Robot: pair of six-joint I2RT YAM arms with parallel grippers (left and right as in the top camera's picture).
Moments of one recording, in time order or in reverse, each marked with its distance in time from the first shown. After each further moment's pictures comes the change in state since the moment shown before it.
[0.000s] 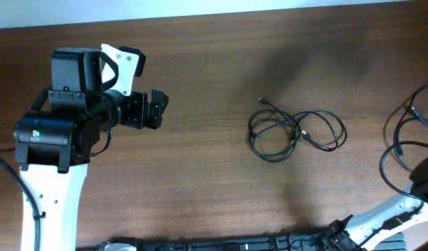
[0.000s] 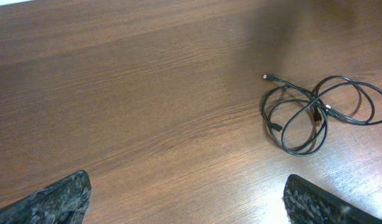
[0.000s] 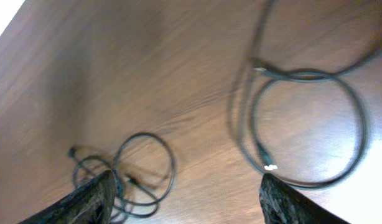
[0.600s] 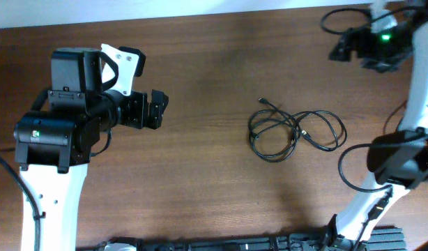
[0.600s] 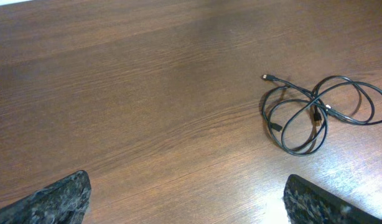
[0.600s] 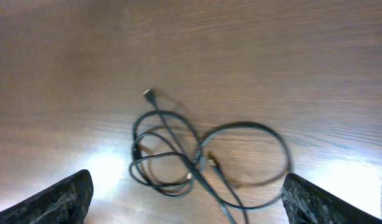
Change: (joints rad) left arm 0.000 0.000 0.000 0.000 0.000 0.000; right arm 0.552 0.039 0.000 -0.007 -0.010 0.045
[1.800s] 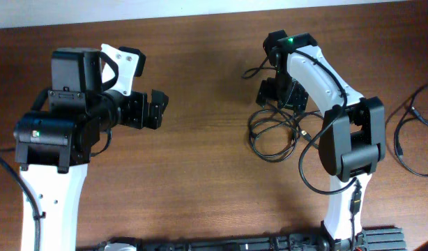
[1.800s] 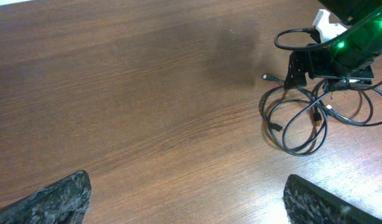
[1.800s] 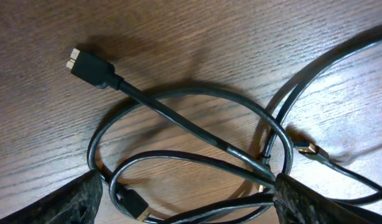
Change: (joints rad) left arm 0.000 0.000 0.000 0.000 0.000 0.000; right arm 0.487 0.086 -0.512 0.306 0.408 0.743
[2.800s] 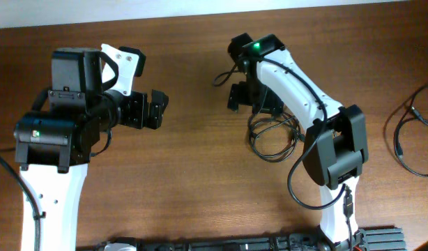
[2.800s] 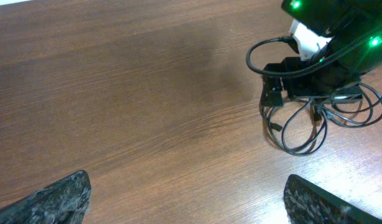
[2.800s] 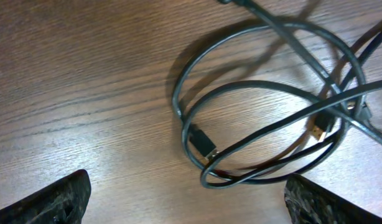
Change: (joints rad) left arm 0.000 0.000 0.000 0.000 0.000 0.000; right arm 0.197 0.000 0.115 -0.090 -0.008 0.100
